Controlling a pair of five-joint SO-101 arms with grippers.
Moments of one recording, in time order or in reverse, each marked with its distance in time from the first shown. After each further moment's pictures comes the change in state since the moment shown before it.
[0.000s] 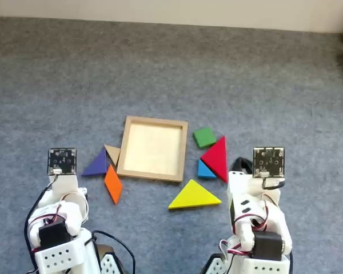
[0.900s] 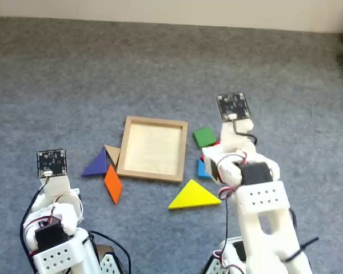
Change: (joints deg) left arm -5.5 0.0 0.0 0.0 0.0; right arm -14.9 61.4 -34.8 -0.2 -3.6
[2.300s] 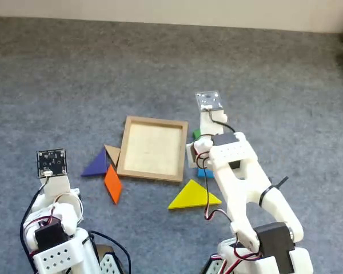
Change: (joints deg) left arm 0.0 0.0 0.0 0.0 0.0; right arm -4.9 31.8 -8.0 -8.6 -8.0
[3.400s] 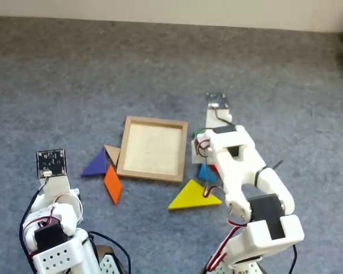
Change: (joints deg) left arm 0.0 0.0 0.0 0.0 0.0; right arm 4.0 15.1 -6.7 -2.5 -1.9
